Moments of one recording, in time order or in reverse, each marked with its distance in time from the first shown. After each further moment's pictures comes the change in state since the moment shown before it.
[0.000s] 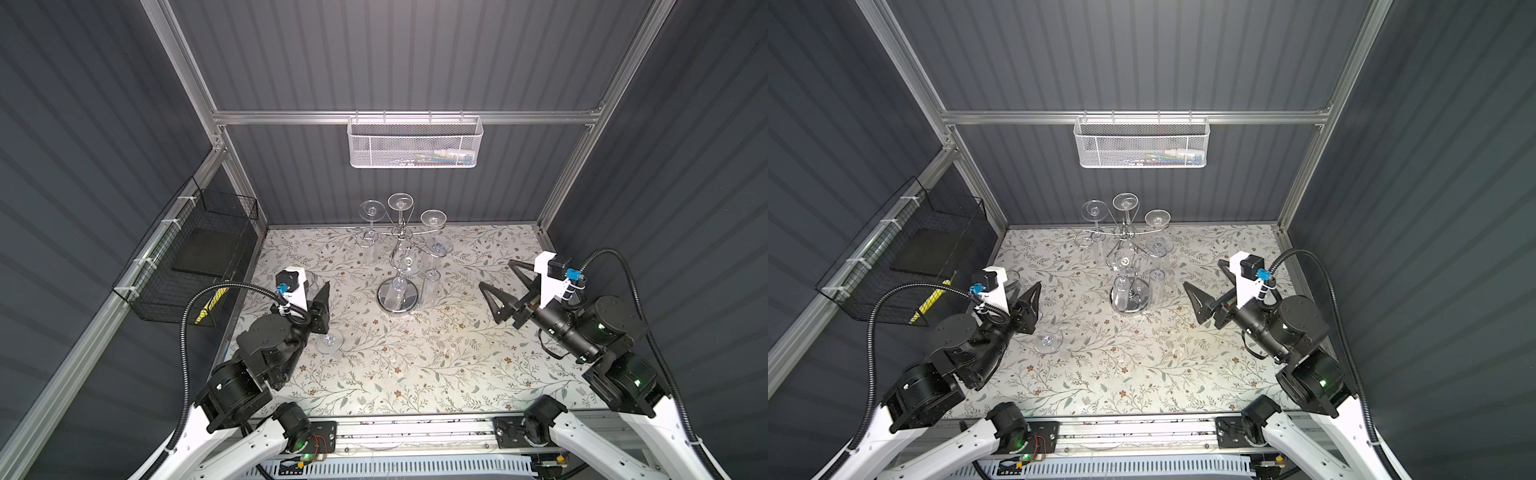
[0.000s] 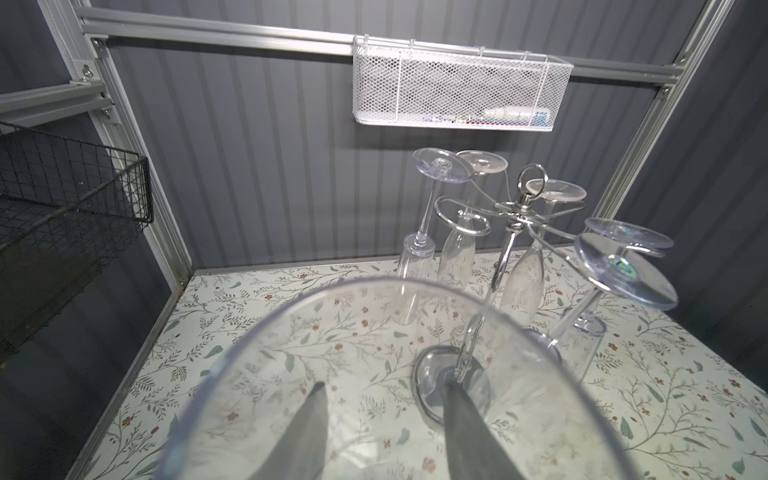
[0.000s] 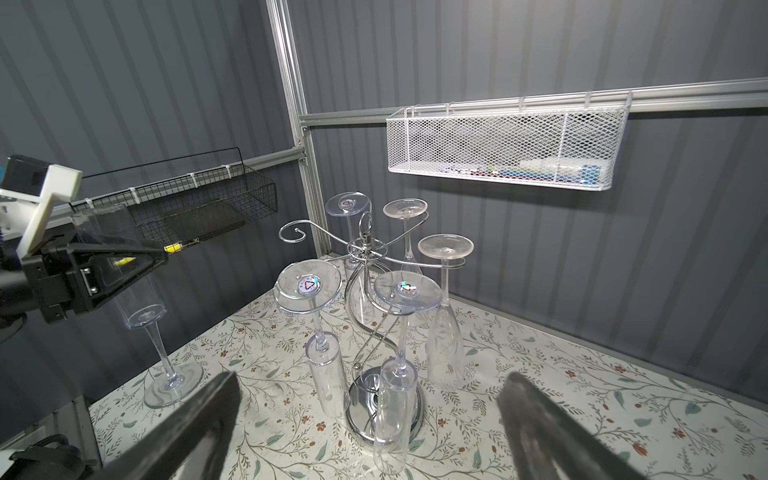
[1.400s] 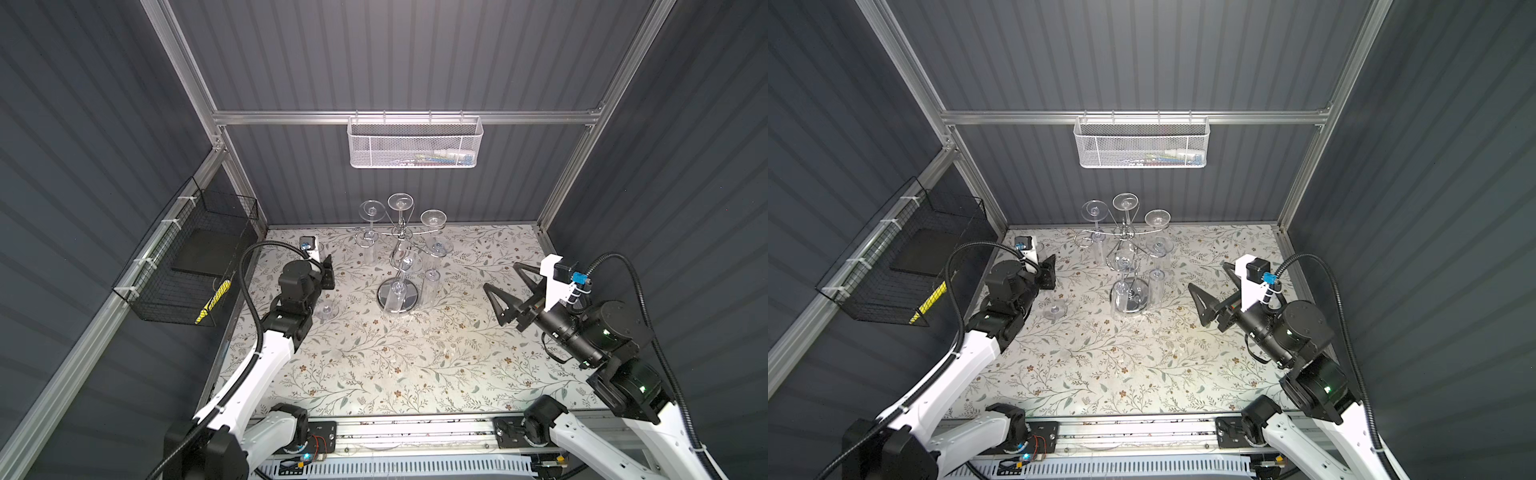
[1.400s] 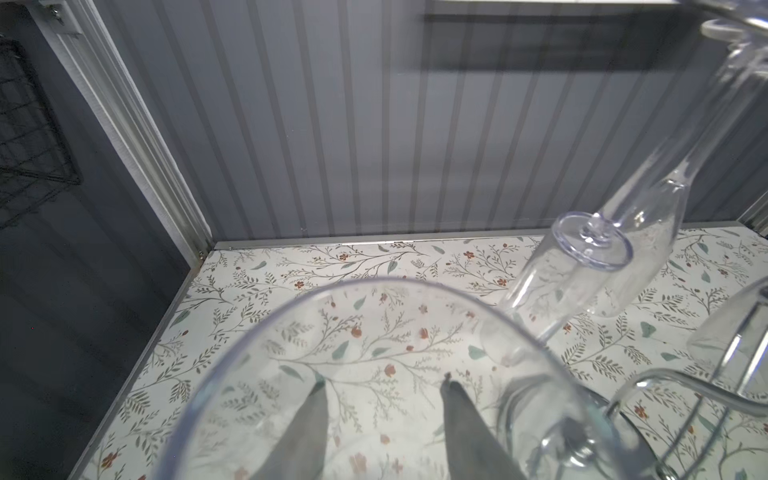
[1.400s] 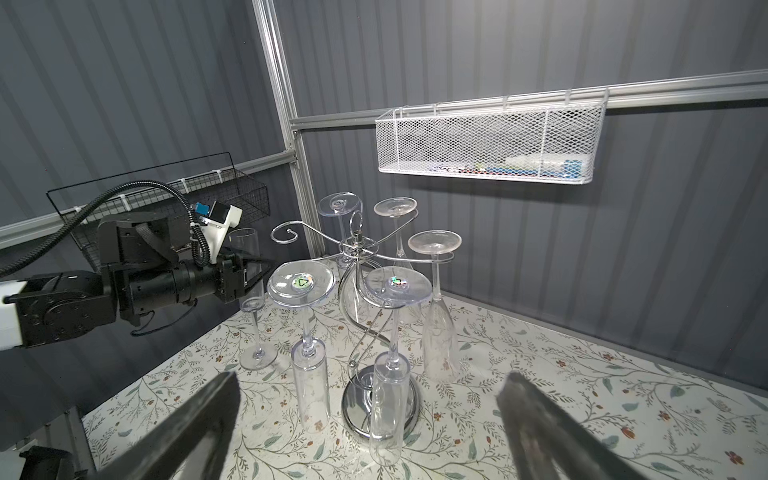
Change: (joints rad) left arm 0.581 0.546 -0.124 0.587 0.452 0.095; right arm 0.000 -0.032 -0.010 -0.022 0.038 0.014
